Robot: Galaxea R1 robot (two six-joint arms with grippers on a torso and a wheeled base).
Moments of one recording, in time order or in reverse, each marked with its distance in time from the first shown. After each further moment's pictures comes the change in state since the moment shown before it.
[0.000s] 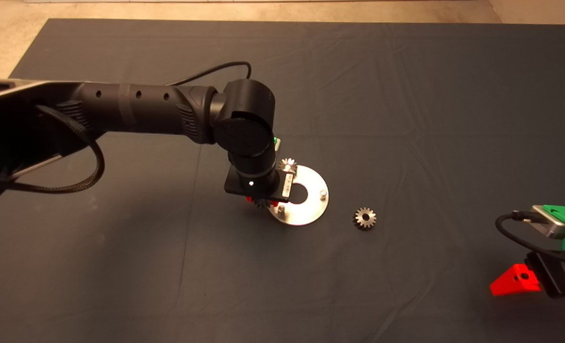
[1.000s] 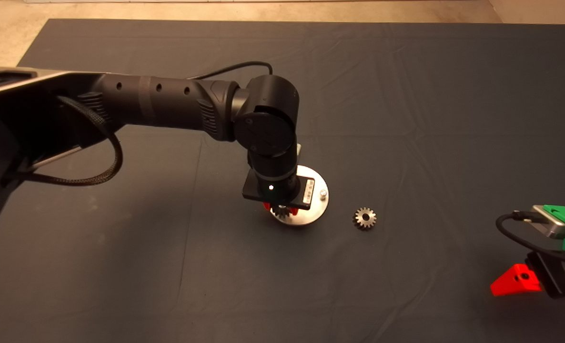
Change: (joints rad) left arm -0.024 0.069 -0.016 -0.069 -0.033 -0.018; right arm 0.000 -0.003 0.000 0.000 0.000 0.000
